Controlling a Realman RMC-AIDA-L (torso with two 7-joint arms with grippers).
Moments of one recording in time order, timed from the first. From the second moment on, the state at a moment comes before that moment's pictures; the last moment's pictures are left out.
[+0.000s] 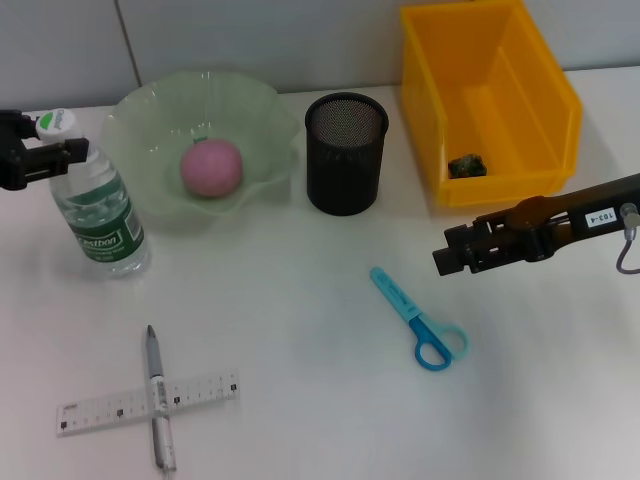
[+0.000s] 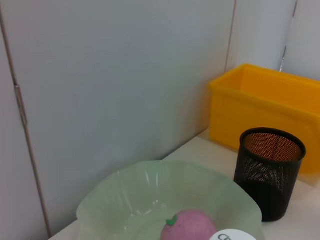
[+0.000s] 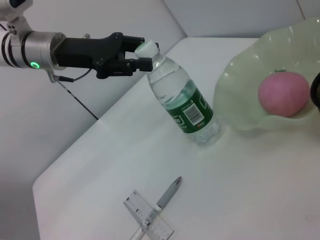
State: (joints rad) left arm -0.58 -2.04 0.60 1.10 2.24 1.50 -1.71; right arm 0.65 1.93 -0.75 -0.70 -2.13 -1.75 1.94
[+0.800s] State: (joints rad) left arm -0.58 -2.05 0.64 1.10 2.25 1.48 -1.70; right arm 0.65 1.93 -0.75 -0.70 -2.13 -1.74 1.93
